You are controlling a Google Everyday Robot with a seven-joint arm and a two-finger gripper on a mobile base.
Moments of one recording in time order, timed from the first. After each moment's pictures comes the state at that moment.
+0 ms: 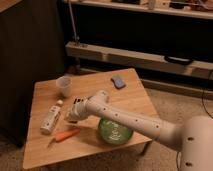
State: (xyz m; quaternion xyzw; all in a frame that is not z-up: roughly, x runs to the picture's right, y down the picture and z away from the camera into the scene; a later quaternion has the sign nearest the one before) arm -0.209 0.150 0.800 0.06 -0.43 -0.52 0.74
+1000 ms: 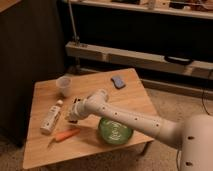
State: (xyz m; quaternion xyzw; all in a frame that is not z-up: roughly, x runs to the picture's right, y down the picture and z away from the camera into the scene) arm -0.189 0.132 0.793 0.03 -0.39 -0.55 0.74
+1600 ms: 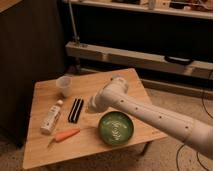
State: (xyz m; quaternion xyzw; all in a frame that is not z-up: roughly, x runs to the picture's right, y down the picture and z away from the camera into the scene) arm -0.025 0.105 0.743 0.00 -0.29 -0.56 0.78
